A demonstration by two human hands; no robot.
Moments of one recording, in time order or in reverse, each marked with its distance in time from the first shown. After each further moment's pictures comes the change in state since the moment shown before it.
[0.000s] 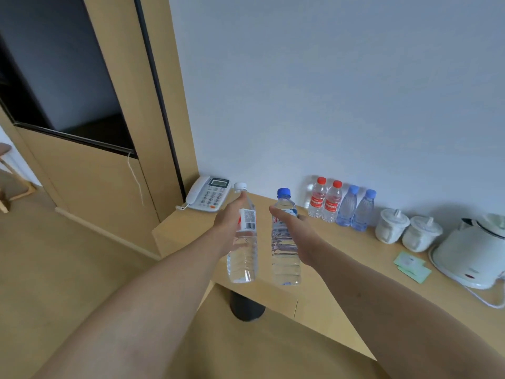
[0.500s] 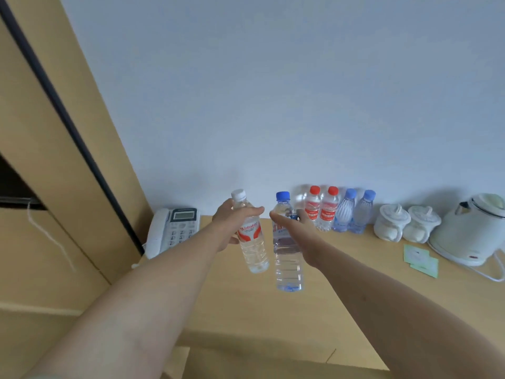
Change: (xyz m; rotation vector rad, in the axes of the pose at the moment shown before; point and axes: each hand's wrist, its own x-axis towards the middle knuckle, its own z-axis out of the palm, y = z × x) left_hand 0.222 0.088 0.009 0.483 -0.313 0.125; right_hand 0.159 -0.031 0.034 -0.044 0.362 -0.058
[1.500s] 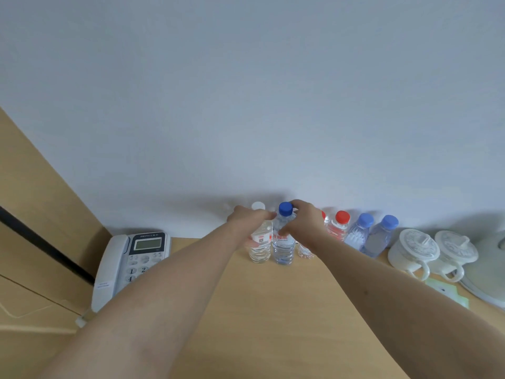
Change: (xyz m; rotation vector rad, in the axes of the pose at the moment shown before) left_hand 0.180 0.044 0.082 0.153 -0.038 -0.209; right_hand 0.195 -0.027 -0.042 -0.659 0.169 -0.095
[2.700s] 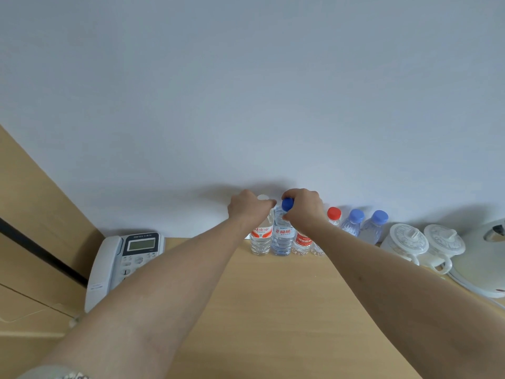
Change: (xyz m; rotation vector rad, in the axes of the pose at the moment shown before) left_hand -0.013 0.031 0.020 0.363 0.189 0.326; right_hand 0.013 -0.007 -0.023 -0.334 0.083 -0.139
